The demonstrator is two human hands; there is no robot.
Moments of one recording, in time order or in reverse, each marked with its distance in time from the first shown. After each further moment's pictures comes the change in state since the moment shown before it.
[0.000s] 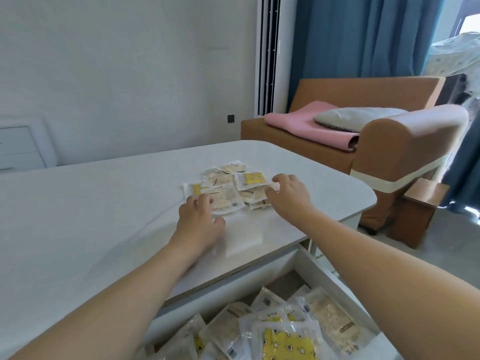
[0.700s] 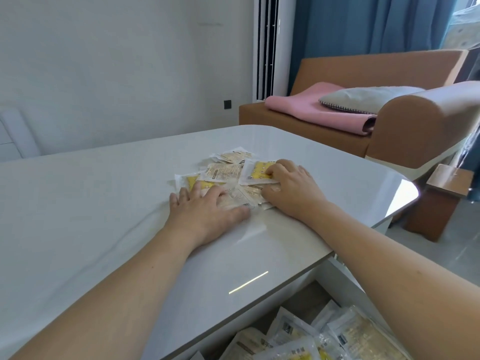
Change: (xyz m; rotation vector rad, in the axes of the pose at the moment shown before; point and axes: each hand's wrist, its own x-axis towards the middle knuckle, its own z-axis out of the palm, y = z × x) left_hand 0.073 -0.021 0.024 0.274 -0.225 -0.010; right_hand 0.054 0.015 0.053 -0.168 0.049 -0.277
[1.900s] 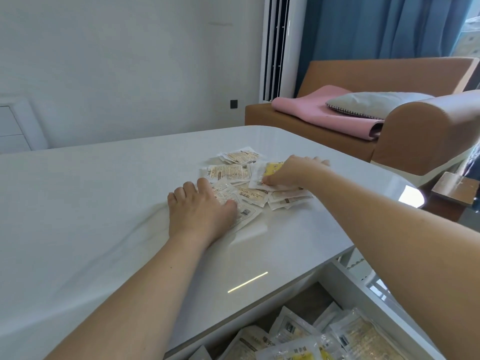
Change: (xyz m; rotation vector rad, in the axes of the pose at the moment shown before) left_hand -0.011 0.003 0.002 0.039 0.302 -0.132; right_hand 0.046 -0.029 -0.037 -0.332 -0.413 0.488
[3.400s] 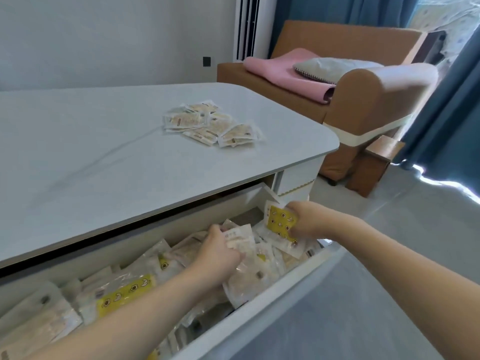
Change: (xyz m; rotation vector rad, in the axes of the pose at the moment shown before) left_hand -0.231 0.062 0.018 -0.679 -0.657 -0.164; right_hand -0.196 0.173 0.079 0.123 -0.371 -0.224
